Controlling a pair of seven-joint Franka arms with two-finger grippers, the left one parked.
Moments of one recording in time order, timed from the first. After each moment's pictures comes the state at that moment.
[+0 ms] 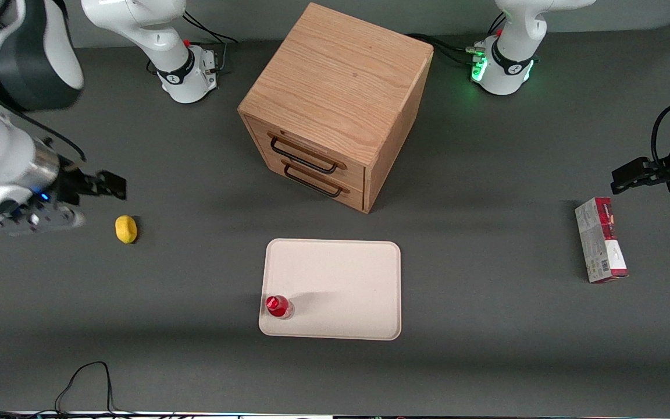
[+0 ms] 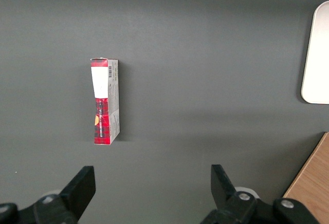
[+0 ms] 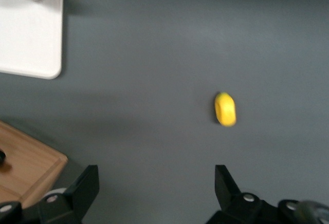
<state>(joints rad) 0.12 0.05 -0.05 -1.67 -0.04 1.61 -0.02</state>
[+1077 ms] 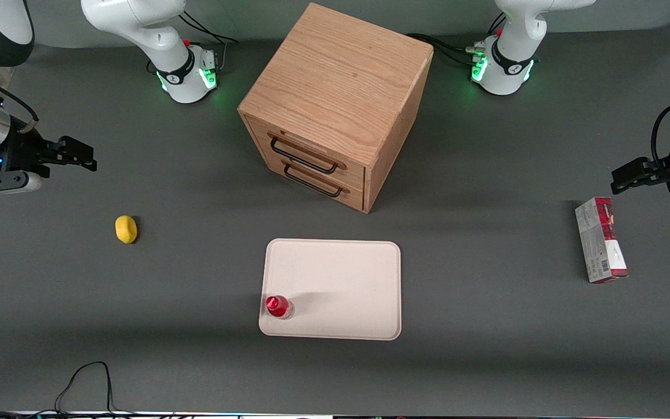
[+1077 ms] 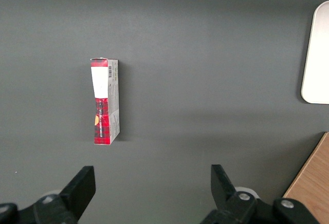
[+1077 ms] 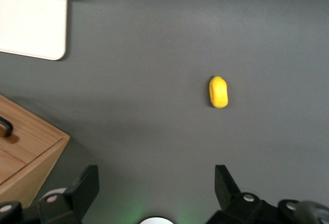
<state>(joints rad) 0.24 -0.02 -0.21 -1.67 0.00 1.55 -0.07</state>
